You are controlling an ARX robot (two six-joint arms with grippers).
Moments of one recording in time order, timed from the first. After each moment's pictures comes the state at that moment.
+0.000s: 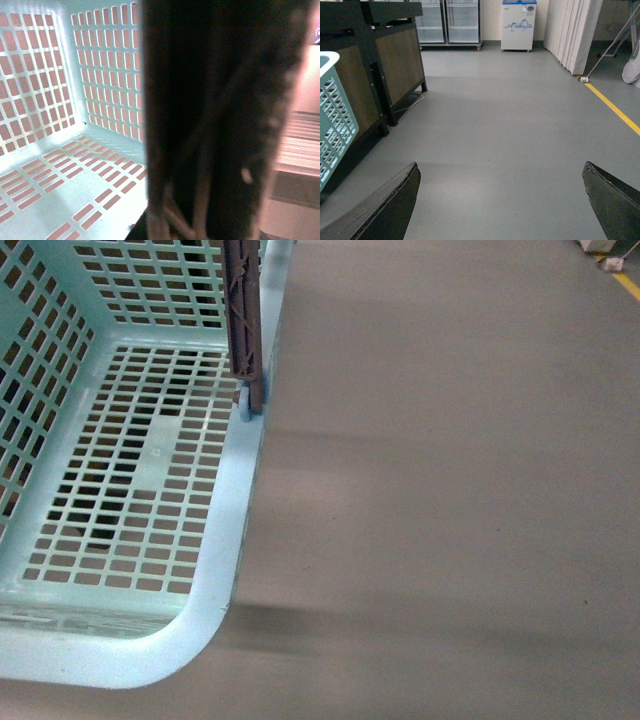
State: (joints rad) left arm -0.25 1.27 0.72 0.33 -0.32 -1.58; right arm 0.00 0.00 0.01 0.00 0.00 0.00
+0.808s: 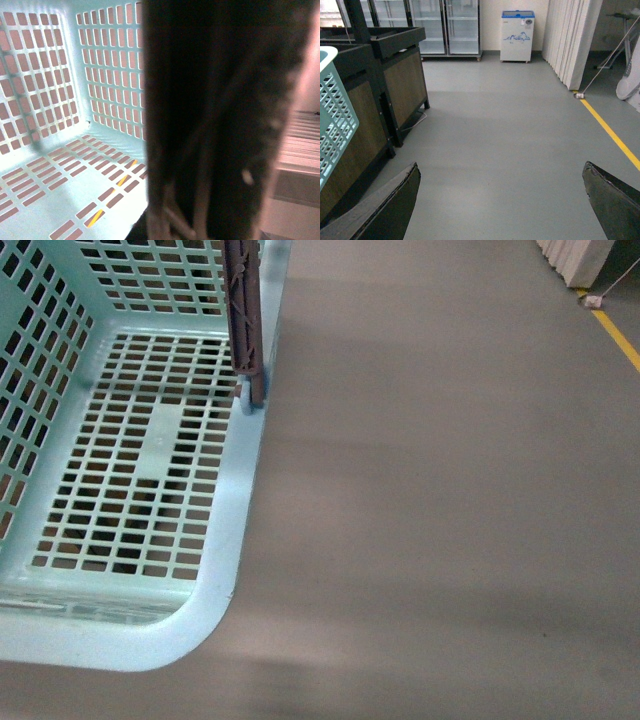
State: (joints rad) left arm -0.25 1.27 0.72 0.33 -0.32 -1.58; right arm 0.00 0.00 0.01 0.00 0.00 0.00
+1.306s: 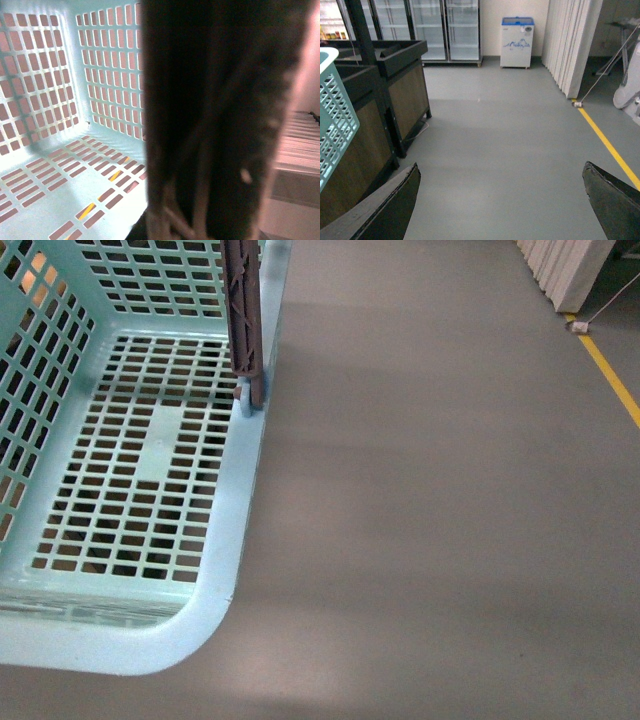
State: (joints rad) left arm -0.25 1.27 0.72 0.33 -0.32 -1.58; right arm 0.00 0.00 0.01 0.00 0.00 0.00
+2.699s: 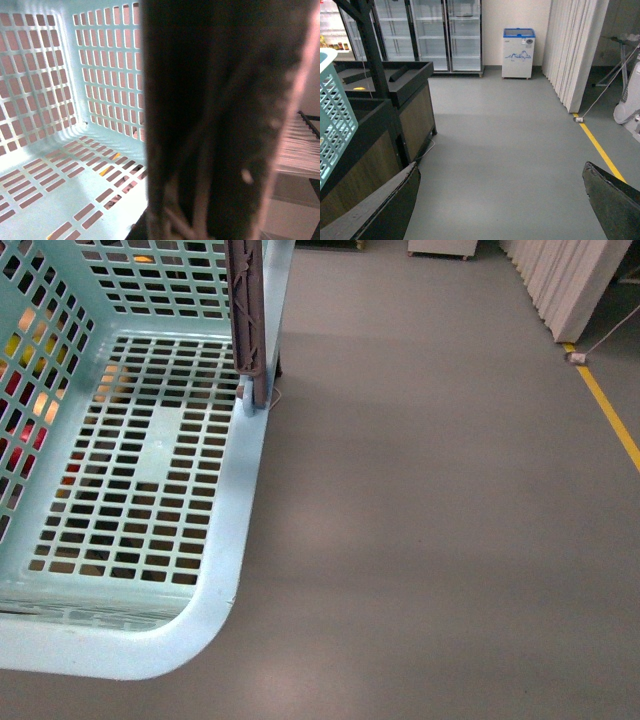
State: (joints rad) left arm -0.25 1.26 0.72 0.33 -0.32 -1.58; right arm 0.00 0.00 0.01 0.00 0.00 0.00
